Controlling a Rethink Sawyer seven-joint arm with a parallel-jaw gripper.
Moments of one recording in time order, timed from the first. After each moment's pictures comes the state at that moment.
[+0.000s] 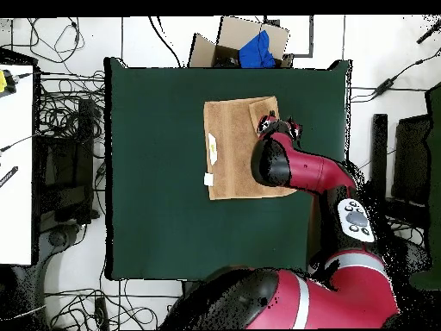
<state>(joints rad) -0.43 -0.41 0.03 1.44 -0.23 -0.08 1.79</state>
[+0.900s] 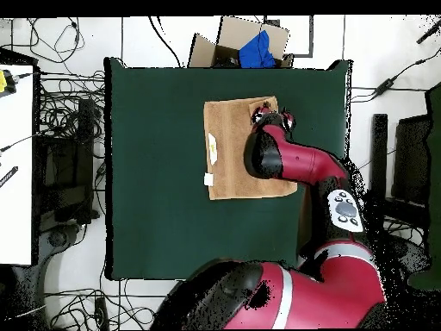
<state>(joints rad) -0.39 -0.39 0.03 1.39 -0.22 -0.10 1.79</state>
